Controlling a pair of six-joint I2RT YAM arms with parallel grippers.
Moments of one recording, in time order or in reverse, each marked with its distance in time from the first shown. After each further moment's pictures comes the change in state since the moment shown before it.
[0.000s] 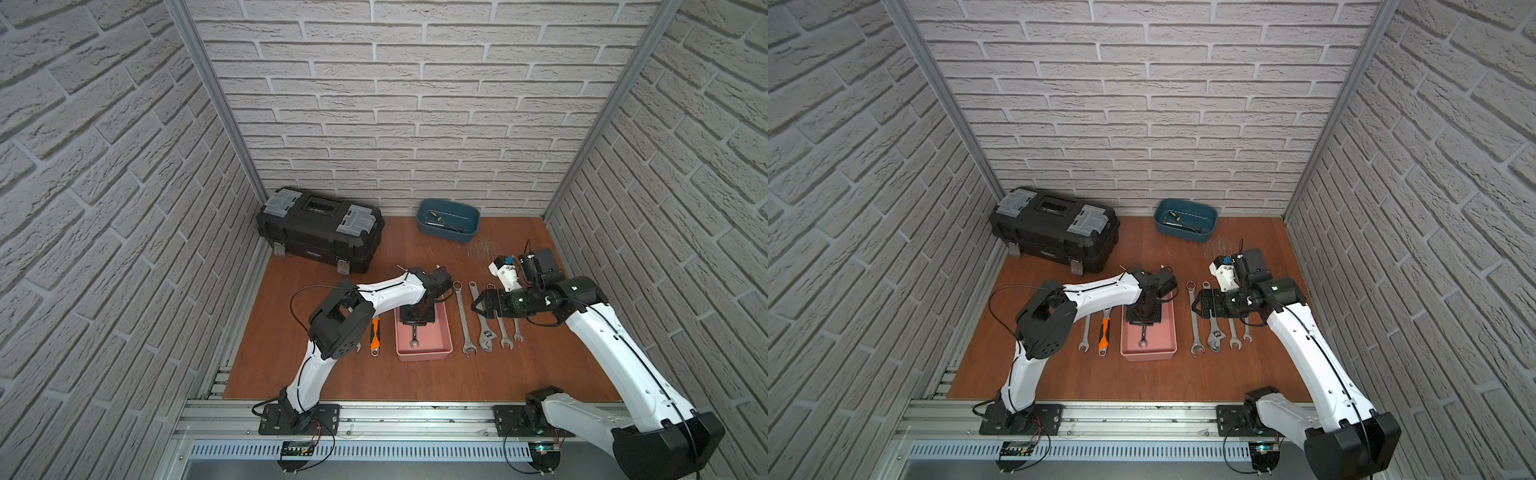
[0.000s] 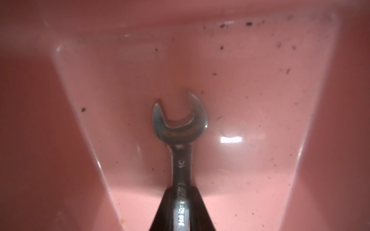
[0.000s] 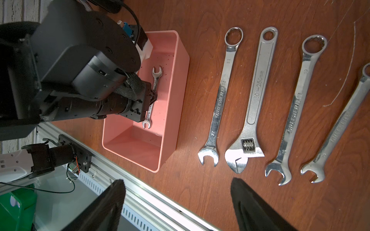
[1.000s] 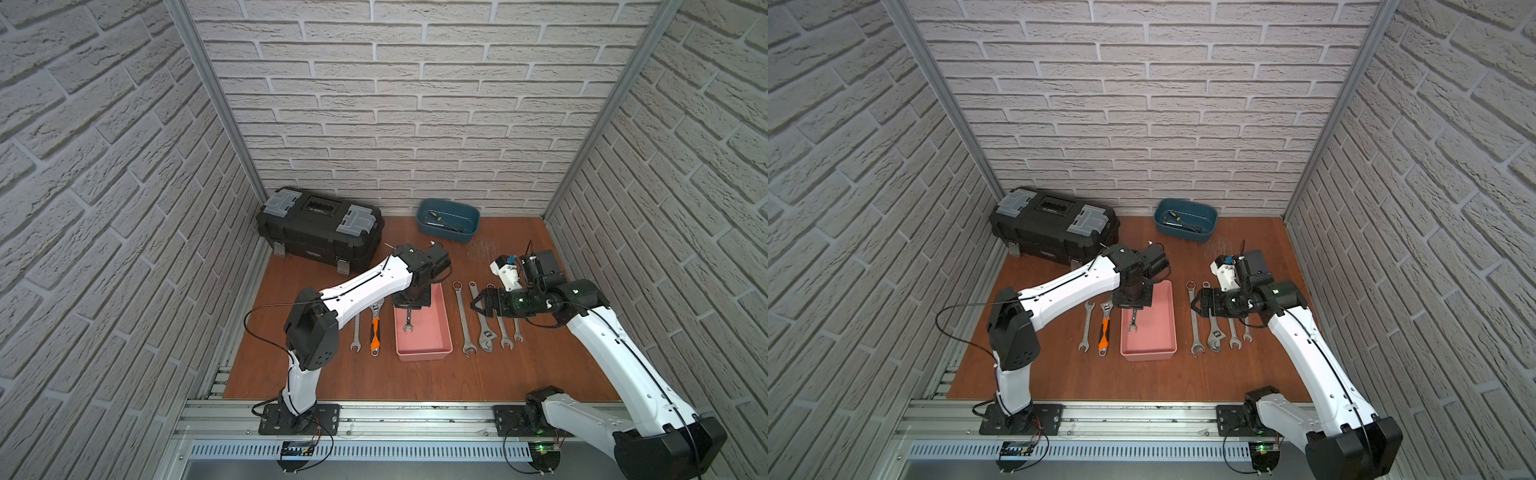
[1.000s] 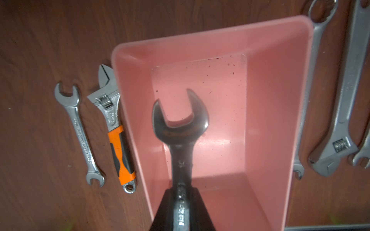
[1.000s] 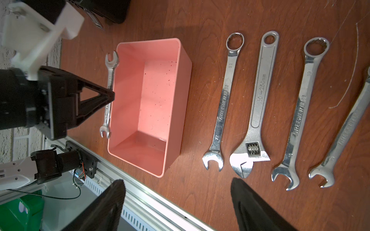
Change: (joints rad) left arm 0.024 -0.222 0.175 -0.307 -0.068 0.049; right arm -0.001 -0.020 -0.015 0.048 -0.015 0.045
